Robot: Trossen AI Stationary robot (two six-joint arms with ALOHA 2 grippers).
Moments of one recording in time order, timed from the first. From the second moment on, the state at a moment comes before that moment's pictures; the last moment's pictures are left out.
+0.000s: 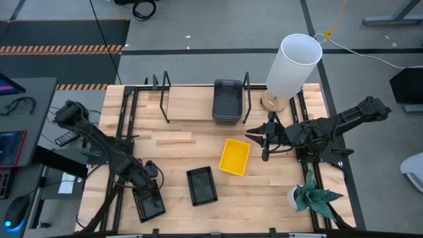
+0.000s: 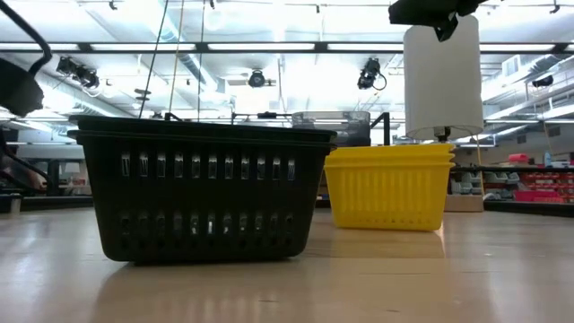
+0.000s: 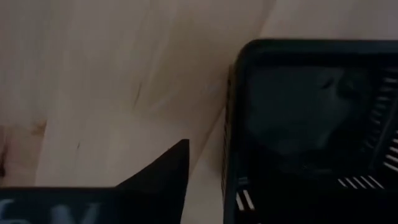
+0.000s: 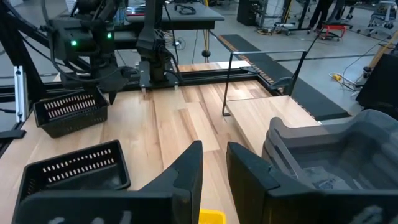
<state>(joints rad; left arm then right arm) -0.75 1.27 0.61 -0.70 0.08 -1.15 0.33 0.91 0.69 -0.08 0.56 0.14</state>
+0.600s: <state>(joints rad) -0.70 1.29 0.79 -0.83 0.02 -1.15 0.33 0.91 0.69 -0.08 0.58 0.14</state>
